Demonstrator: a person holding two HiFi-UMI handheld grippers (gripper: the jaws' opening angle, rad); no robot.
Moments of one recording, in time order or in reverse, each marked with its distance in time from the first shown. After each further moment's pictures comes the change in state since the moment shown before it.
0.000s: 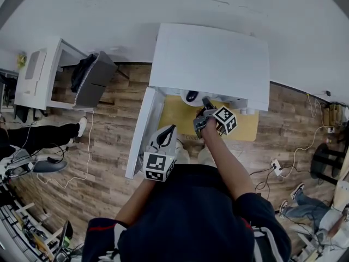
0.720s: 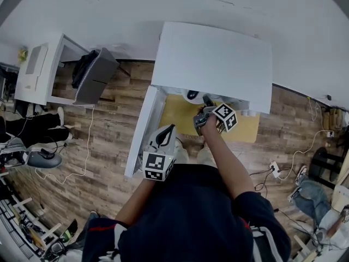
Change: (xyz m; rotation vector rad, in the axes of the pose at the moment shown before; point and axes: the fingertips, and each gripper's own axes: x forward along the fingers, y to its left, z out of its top) left arm -0.003 0.007 -0.003 -0.023 0.004 0.028; right arm 0.012 0.002 0.000 -0.038 0.013 -0.039
